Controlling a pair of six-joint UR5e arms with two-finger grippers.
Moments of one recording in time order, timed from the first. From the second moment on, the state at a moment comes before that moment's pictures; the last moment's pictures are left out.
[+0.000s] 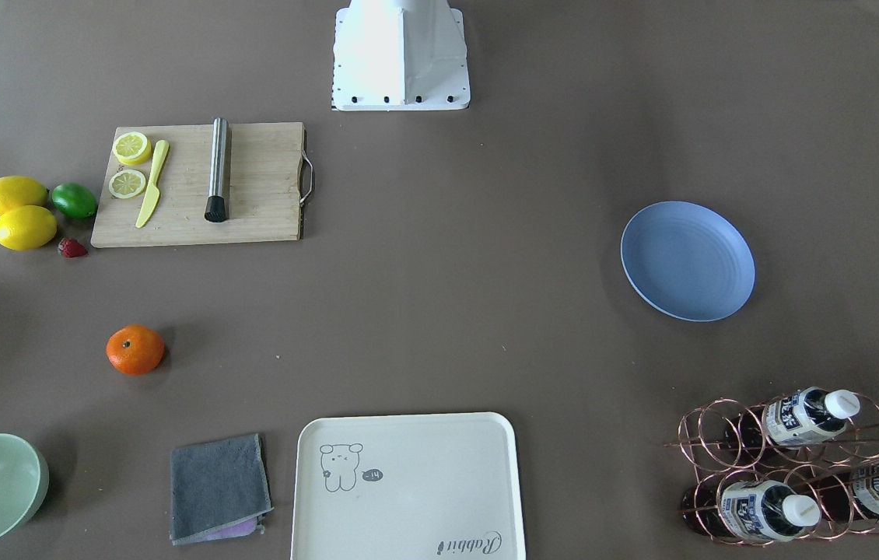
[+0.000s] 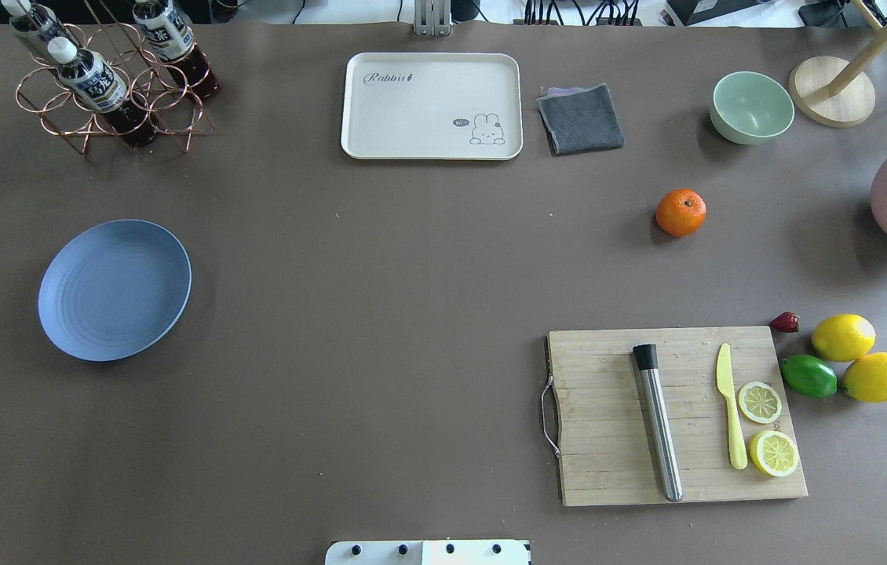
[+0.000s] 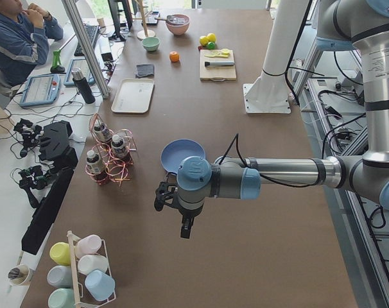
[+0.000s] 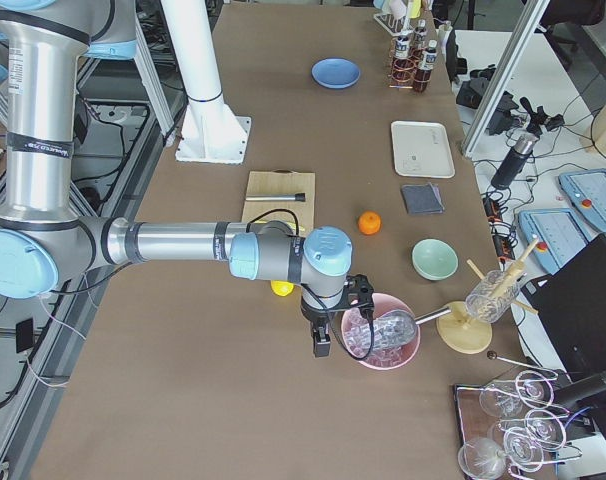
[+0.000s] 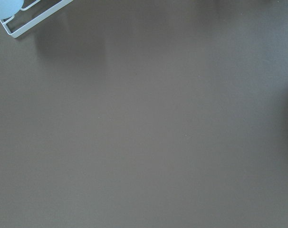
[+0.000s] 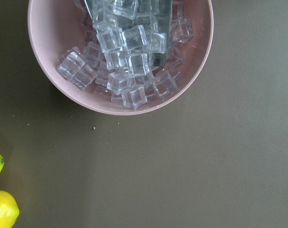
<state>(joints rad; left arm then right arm) -1.65 -1.36 -1.79 -1.63 -2.36 0.14 1.58 -1.70 1.75 -1.66 2.27 -0.20</state>
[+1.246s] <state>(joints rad) -1.61 -1.47 -1.70 -1.97 -2.41 0.08 1.54 -1.70 1.79 -1.47 2.31 -0.05</state>
